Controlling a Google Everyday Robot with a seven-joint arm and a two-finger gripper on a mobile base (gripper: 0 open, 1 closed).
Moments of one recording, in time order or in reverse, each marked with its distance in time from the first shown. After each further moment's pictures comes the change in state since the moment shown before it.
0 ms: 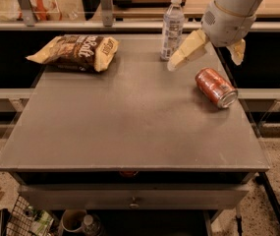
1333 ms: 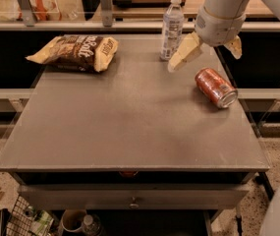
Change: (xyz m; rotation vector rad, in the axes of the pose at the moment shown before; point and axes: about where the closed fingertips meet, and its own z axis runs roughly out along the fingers) arm -0.022 -0.019 0.012 0.137 -0.012 -0.001
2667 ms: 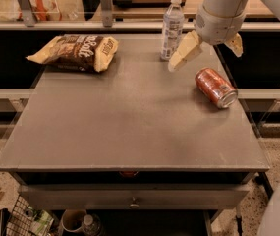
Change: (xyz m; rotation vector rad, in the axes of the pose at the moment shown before) arm -0.002 -0.001 -0.003 0.026 -0.003 0.000
